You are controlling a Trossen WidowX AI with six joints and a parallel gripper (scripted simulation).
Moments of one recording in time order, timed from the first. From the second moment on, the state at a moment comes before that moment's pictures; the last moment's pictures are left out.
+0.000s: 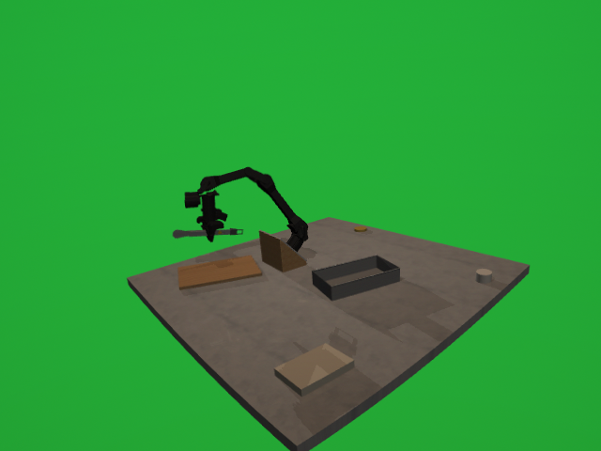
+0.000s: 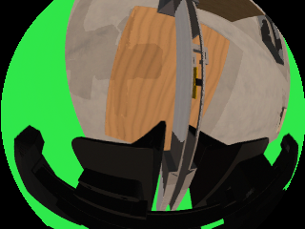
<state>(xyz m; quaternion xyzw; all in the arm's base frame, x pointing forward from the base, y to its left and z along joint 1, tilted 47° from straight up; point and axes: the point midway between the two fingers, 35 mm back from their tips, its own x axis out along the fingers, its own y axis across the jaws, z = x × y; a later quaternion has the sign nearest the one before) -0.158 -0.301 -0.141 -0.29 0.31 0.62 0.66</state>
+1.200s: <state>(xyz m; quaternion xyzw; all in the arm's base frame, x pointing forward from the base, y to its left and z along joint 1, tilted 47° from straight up) -0.165 -0.301 -0.154 -0.44 0.47 0.50 0.58</state>
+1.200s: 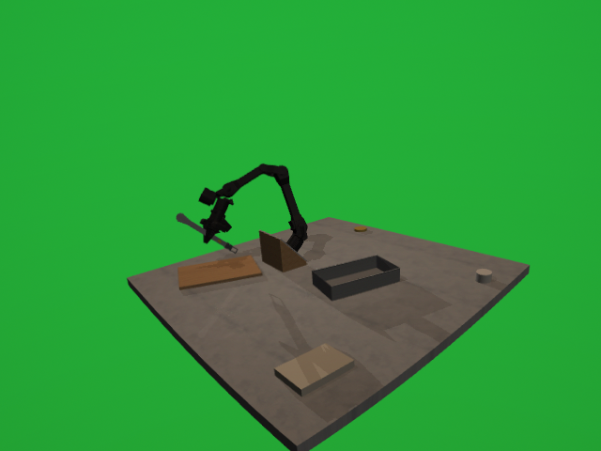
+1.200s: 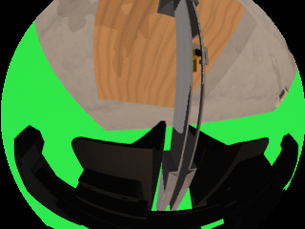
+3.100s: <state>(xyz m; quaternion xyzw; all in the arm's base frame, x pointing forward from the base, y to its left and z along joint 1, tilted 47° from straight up) -0.158 -0.278 -0.109 -0.57 0.61 0.39 0.39</state>
